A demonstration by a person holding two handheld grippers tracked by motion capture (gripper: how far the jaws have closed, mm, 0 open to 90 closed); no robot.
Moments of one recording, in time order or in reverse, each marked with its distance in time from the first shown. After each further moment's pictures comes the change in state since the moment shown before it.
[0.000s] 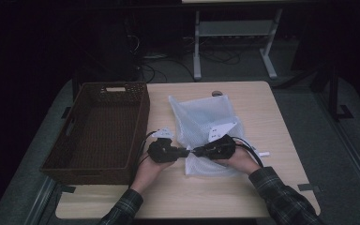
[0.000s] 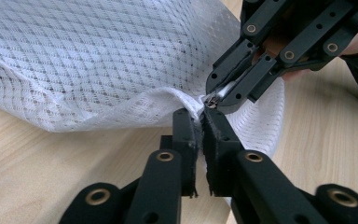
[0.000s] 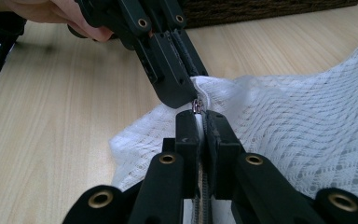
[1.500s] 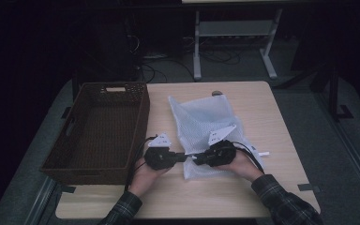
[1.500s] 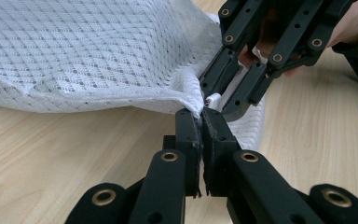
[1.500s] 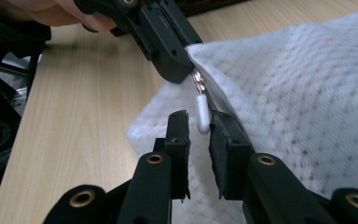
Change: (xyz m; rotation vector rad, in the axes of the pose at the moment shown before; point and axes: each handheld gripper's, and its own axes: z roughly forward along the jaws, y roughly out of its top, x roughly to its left) left arm -0.014 -0.012 -0.013 -0.028 0.003 0.113; right arm 0.012 -0.006 0.002 0.034 0.074 0.121
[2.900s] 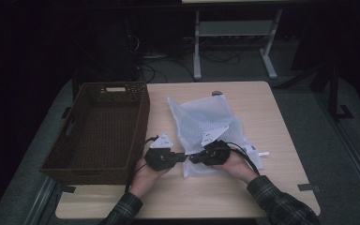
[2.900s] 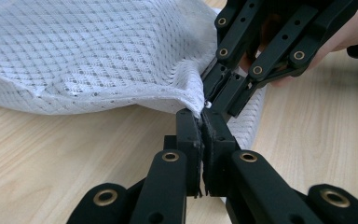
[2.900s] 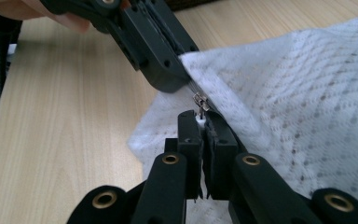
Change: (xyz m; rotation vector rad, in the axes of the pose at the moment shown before) left arm -0.006 0.003 -0.002 0.017 0.051 0.014; right arm 0.004 0.009 0.013 0.045 -0.064 -0.006
